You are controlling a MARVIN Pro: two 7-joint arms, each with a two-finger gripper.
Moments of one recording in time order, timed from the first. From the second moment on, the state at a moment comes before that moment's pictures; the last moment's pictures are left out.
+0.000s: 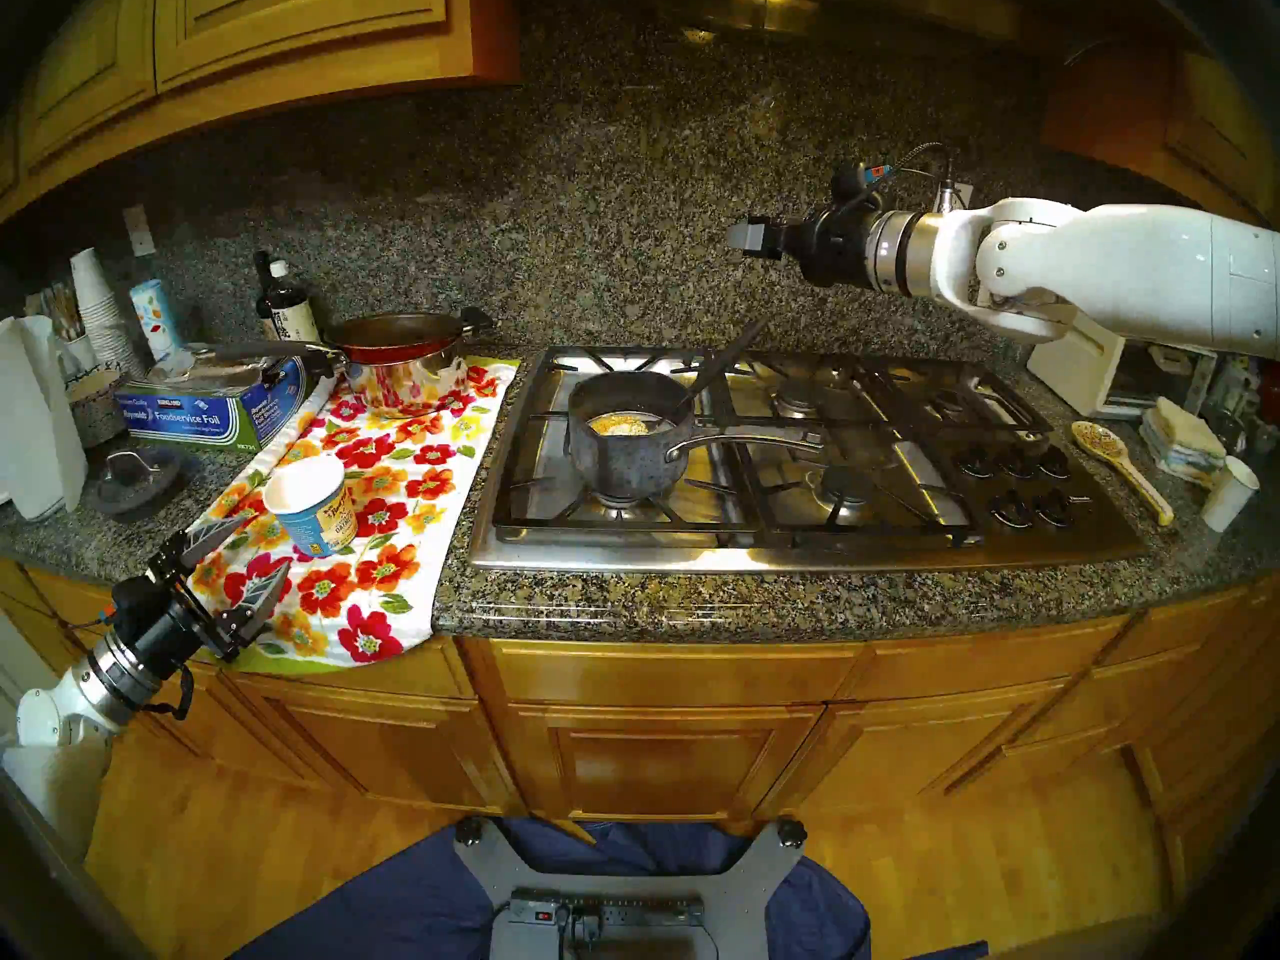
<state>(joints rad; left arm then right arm) 2.23 -0.78 -2.06 -1.43 -0.94 -0.66 -0.97 0.79 -0.76 -1.02 -1.64 2.29 -0.16 0.19</state>
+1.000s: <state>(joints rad) 2.23 -0.78 -2.06 -1.43 -0.94 -0.66 -0.97 0.77 -0.69 -1.01 -1.81 2.34 -0.33 0.14</state>
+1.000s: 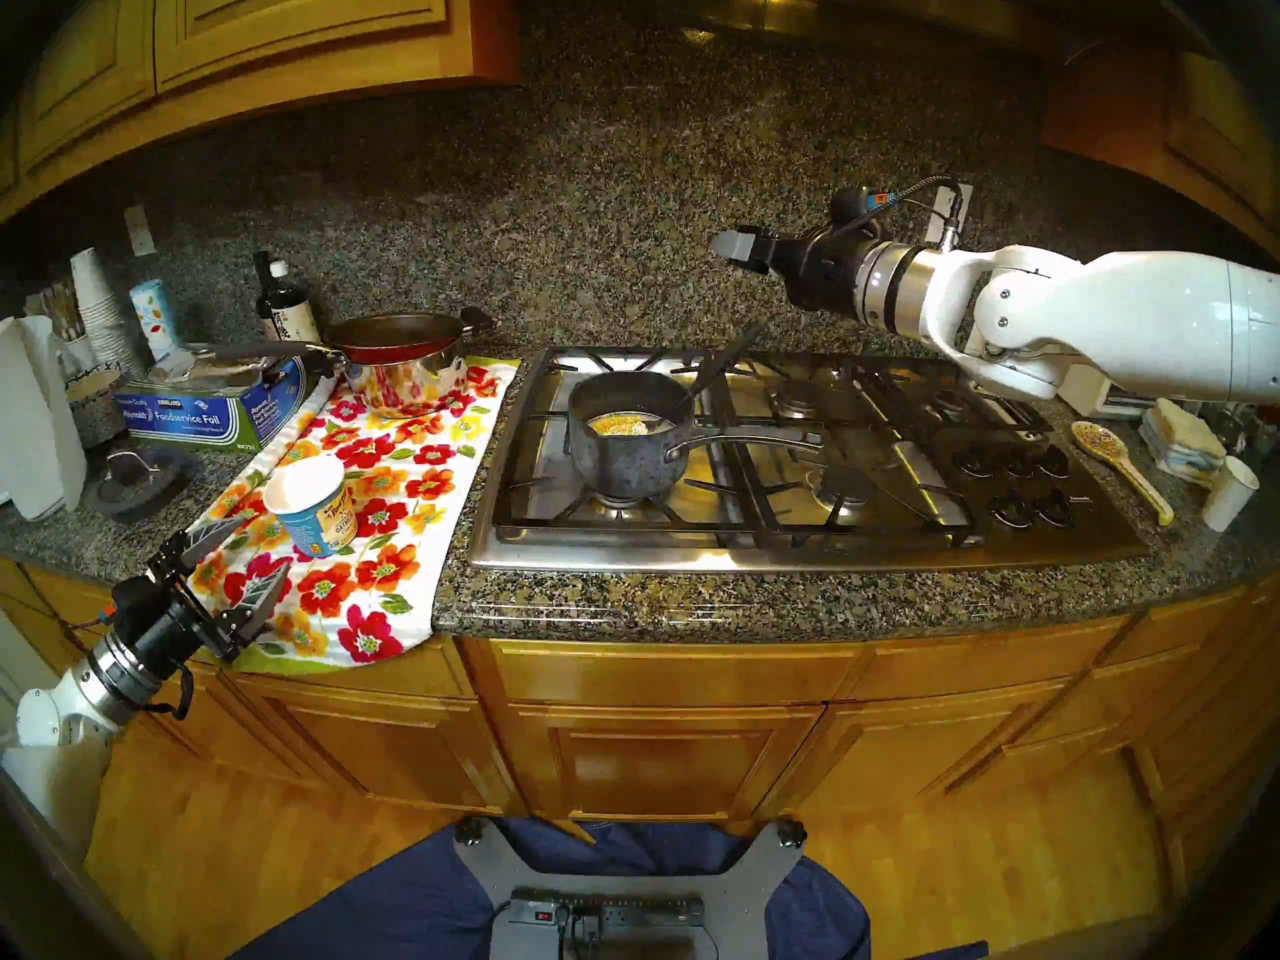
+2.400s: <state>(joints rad) 2.23 -0.78 -2.06 -1.43 -0.94 -0.66 -0.98 0.66 -0.69 -0.99 -1.90 2.42 -0.50 0.14</state>
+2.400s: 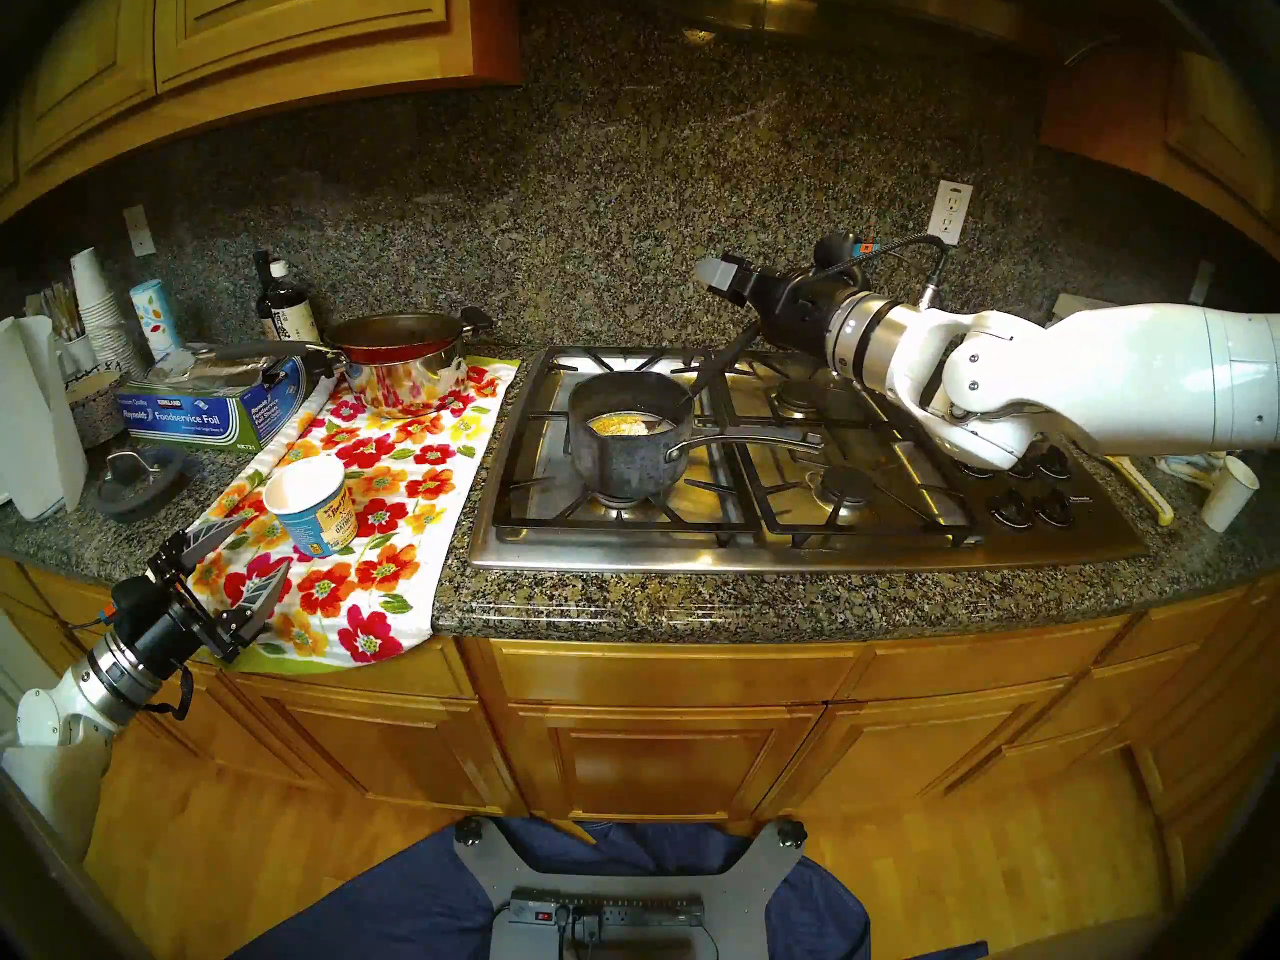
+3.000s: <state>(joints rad) 2.23 -0.78 -2.06 -1.43 -0.95 -0.66 -0.98 0.64 -0.72 -0.99 -1.93 2.45 -0.53 0.12</state>
